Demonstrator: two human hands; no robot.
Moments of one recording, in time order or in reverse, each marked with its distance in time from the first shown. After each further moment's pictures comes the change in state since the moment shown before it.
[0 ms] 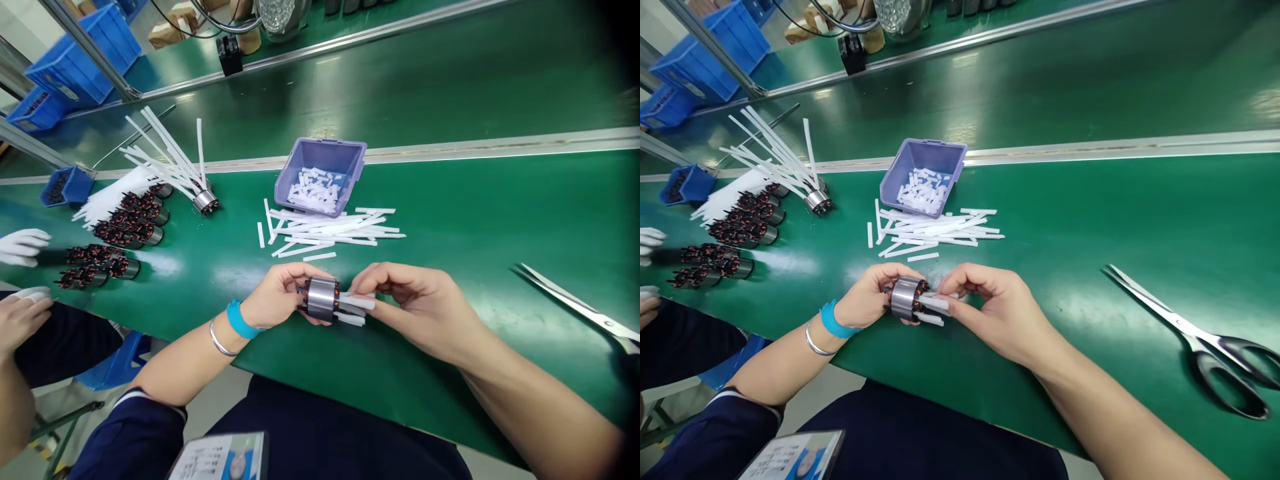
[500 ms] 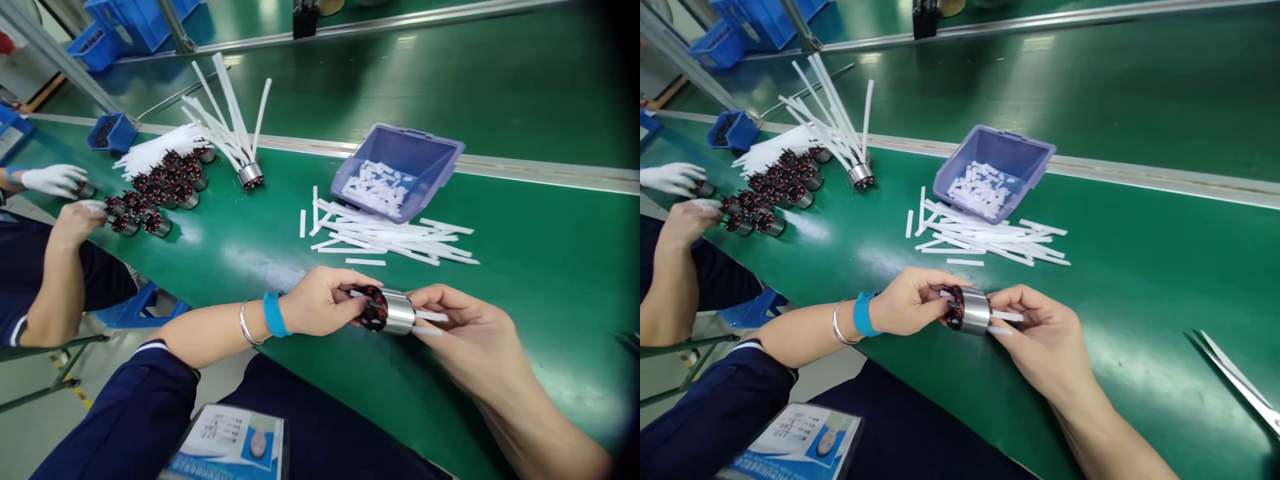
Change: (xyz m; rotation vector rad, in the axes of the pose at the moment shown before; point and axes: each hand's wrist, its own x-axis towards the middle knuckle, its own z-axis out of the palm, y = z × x) left_hand -0.001 -0.021 0.007 0.257 0.098 0.160; right_hand -0.002 0.028 0.013 0.067 0.178 0.244
